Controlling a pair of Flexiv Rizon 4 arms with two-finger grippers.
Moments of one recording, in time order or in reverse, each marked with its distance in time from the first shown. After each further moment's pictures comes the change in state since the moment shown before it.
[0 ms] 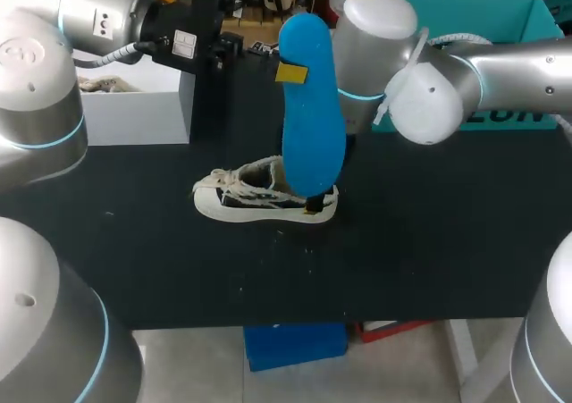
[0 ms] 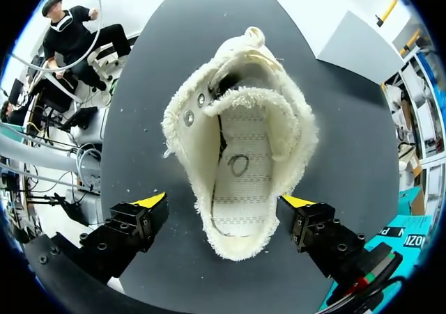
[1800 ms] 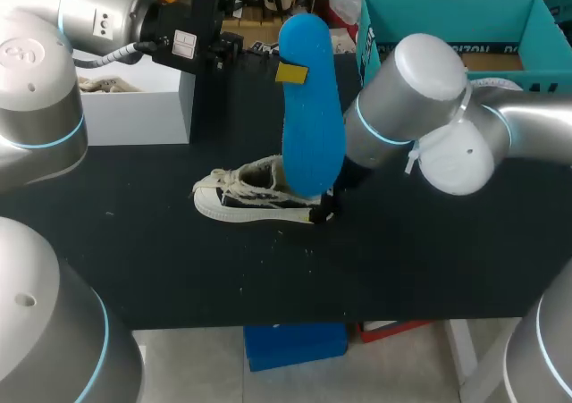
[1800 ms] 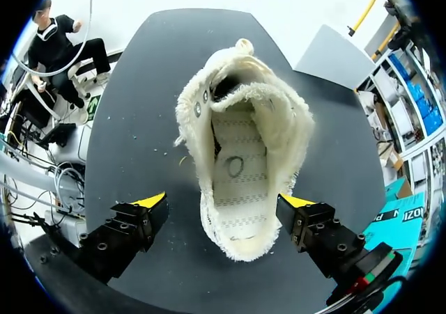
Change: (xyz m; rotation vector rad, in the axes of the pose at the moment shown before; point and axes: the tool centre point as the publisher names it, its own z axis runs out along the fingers) left arm 0.000 0.000 0.000 0.000 0.000 0.000; right arm 0.005 -0.007 0.007 -0.176 -0.174 0.048
